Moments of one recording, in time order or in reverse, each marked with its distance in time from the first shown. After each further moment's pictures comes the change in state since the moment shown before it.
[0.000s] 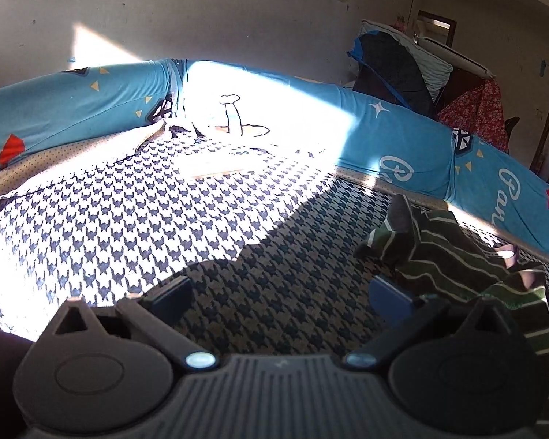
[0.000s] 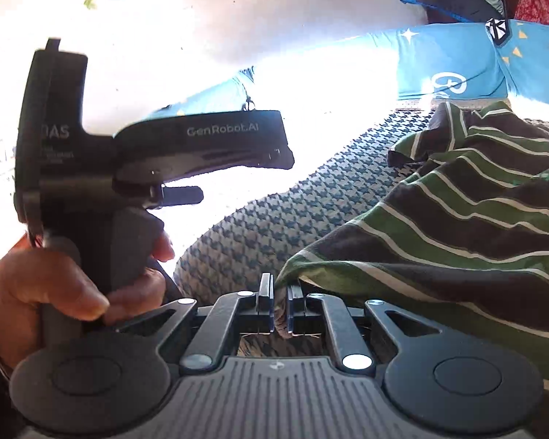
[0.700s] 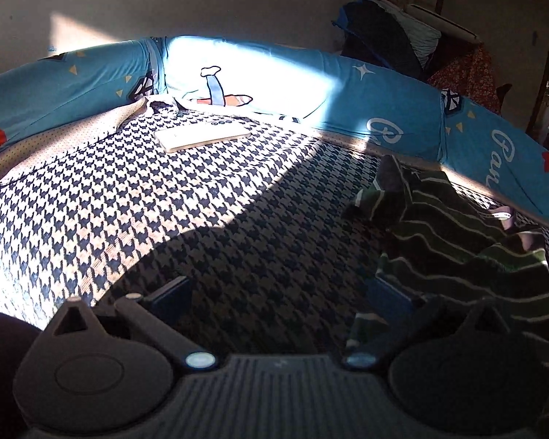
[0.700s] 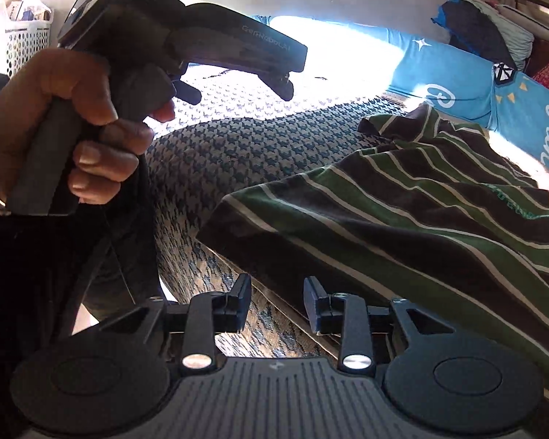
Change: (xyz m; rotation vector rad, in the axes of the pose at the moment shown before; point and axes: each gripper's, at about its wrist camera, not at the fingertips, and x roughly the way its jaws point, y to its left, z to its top) left arm 0.011 -0.013 -0.013 0.067 0.086 -0.030; right arm -0.033 0.012 -0.063 -0.385 0.168 -0.264
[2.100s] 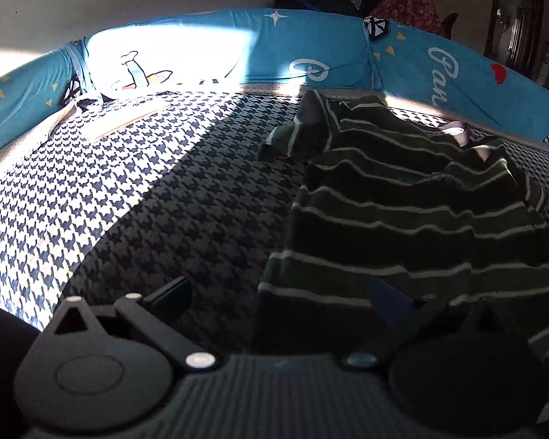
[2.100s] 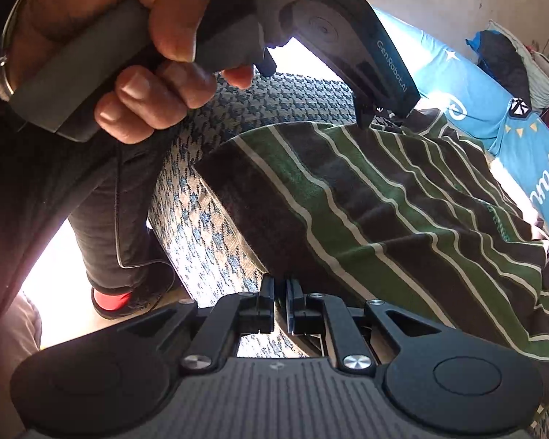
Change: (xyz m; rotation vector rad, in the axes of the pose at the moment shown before) left arm 0.018 -0.067 -0.028 0.223 0.118 -0.066; right arm -0.005 0.017 -0.025 -0.214 0.099 -0.055
